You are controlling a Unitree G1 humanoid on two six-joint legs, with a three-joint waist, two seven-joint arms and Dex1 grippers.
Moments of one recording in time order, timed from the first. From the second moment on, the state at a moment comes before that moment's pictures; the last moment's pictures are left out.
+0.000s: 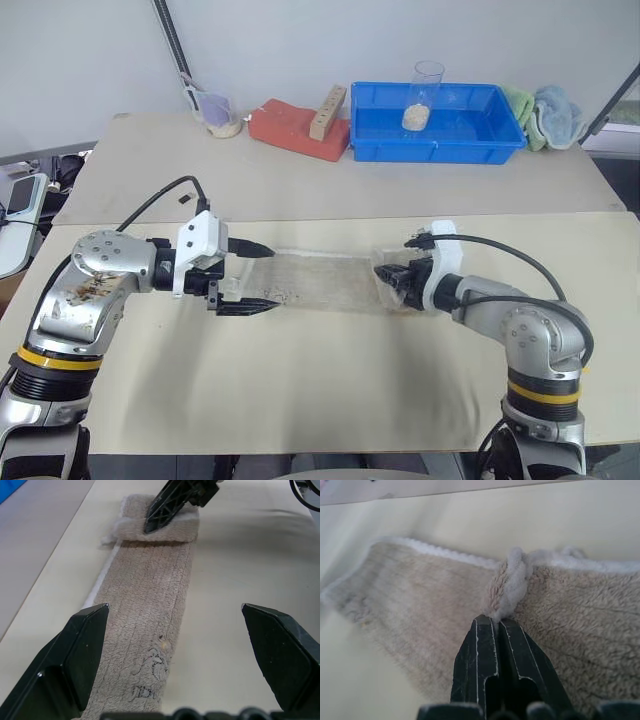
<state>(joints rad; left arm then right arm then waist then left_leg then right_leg) -0.39 0.84 -0.02 -0.20 -0.43 0.42 -1.29 -0.39 -0.32 -0.15 -0.41 0.64 1.29 0.23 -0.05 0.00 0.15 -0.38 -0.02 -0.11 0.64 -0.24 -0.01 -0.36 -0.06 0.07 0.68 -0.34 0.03</state>
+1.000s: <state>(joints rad) 0.02 0.24 0.25 -0.53 -0.55 0.94 -0.25 -0.49 -0.77 0.14 -0.52 0.55 0.72 0.95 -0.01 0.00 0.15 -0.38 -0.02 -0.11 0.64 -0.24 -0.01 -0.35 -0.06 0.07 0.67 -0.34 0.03</state>
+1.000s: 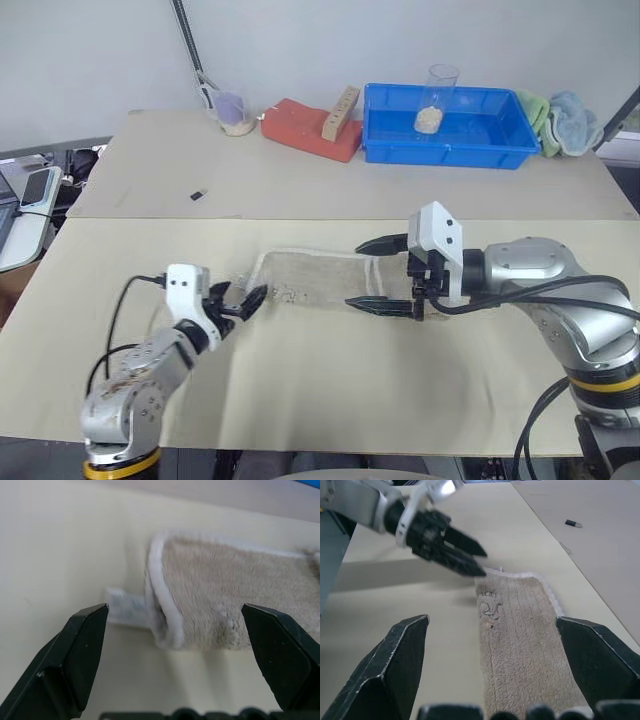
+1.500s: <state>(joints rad) -0.16 0.16 0.23 -0.45 -0.55 1.14 -0.07 -0.58 -0.81 0.13 -0.48 0.60 0.74 1.02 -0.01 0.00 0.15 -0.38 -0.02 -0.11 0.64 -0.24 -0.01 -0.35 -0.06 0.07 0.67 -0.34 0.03</state>
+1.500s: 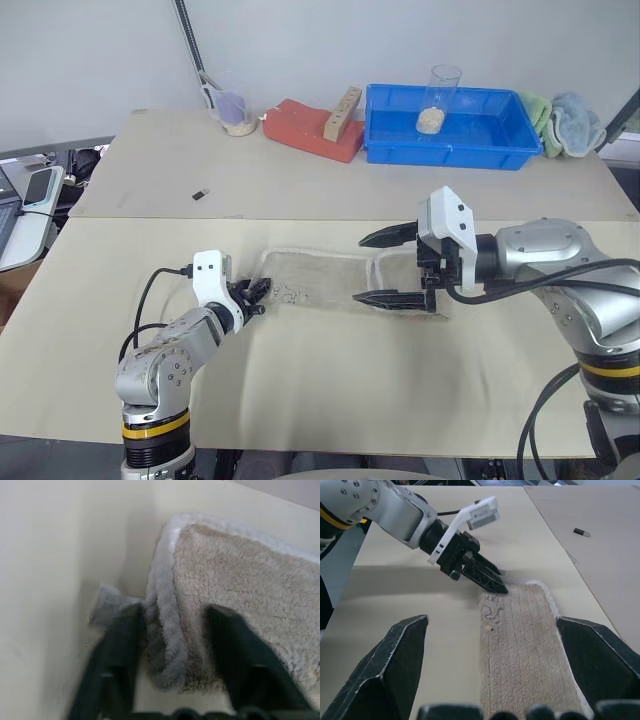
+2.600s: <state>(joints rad) -0.64 0.15 -0.28 -0.18 -0.51 0.96 -0.45 -0.07 -1.22 -0.46 -0.60 0.72 0.91 1.19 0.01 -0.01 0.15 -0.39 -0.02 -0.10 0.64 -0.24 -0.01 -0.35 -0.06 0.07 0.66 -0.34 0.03</state>
